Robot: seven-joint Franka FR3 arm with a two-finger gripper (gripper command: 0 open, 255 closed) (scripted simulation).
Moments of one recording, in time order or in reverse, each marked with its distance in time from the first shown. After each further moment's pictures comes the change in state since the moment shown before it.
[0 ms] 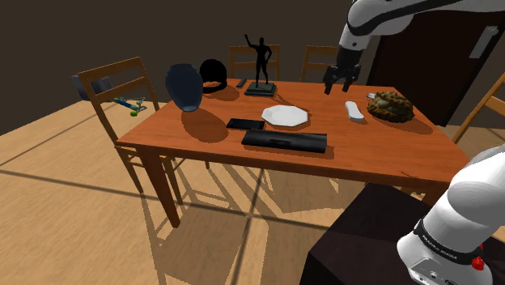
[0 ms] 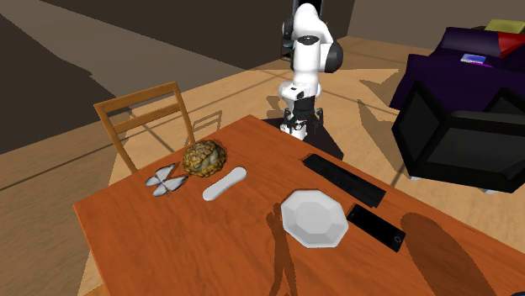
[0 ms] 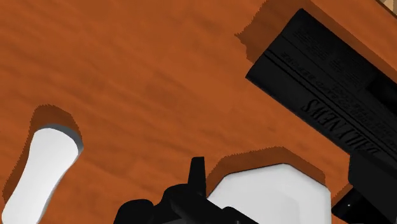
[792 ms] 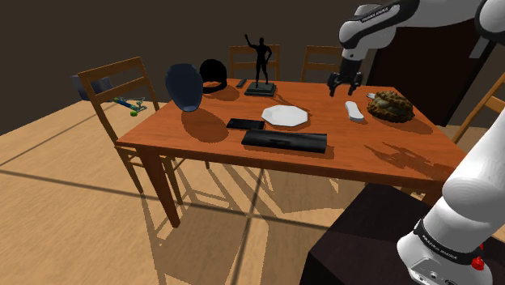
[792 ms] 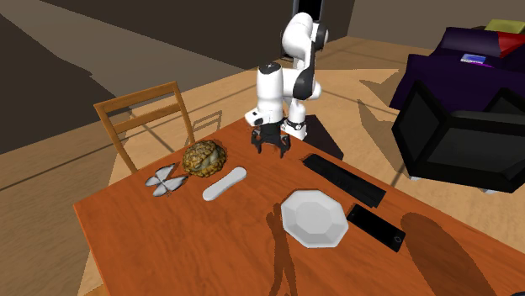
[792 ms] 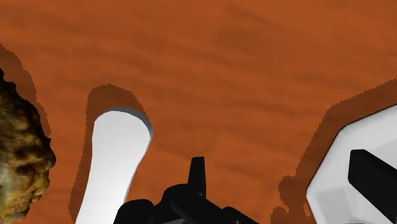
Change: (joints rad) arm -0.099 0.343 -0.119 0.229 0.047 0.064 -0.005
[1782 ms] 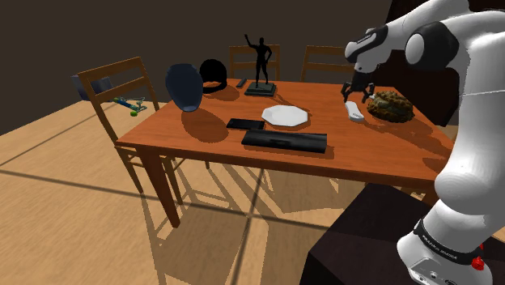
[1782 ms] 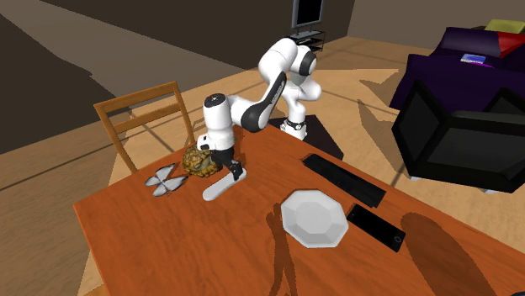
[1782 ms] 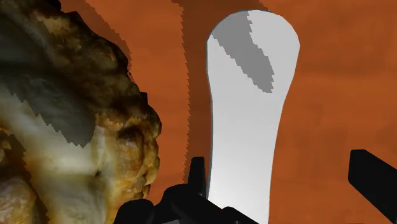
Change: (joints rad) arm -0.190 0.448 -0.091 0.392 0.136 -0.026 -0.002
